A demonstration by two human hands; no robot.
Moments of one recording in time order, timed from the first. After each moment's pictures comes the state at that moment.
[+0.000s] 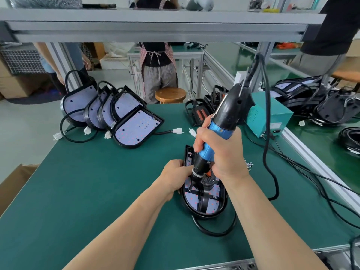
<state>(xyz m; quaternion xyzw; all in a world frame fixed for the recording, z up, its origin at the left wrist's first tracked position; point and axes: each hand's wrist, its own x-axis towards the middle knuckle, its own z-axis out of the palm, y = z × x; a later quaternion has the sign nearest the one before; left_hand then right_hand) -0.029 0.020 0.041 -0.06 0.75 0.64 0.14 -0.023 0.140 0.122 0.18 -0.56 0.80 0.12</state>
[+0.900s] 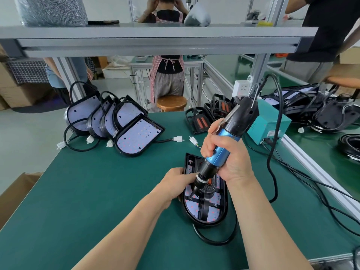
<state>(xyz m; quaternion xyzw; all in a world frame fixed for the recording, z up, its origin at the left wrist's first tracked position) -0.026 0.017 0.049 -0.05 0.77 0.61 0.18 -0.038 0.162 0.116 0.21 -0.43 0.88 -0.01</state>
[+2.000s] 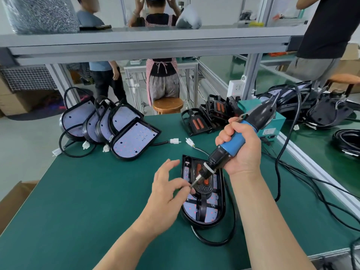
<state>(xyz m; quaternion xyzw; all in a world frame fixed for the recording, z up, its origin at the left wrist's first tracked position) 0.038 -0.003 0.066 0.15 0.87 0.47 -0.04 -0.044 0.181 0.126 0.06 -0.30 0.95 0.09</state>
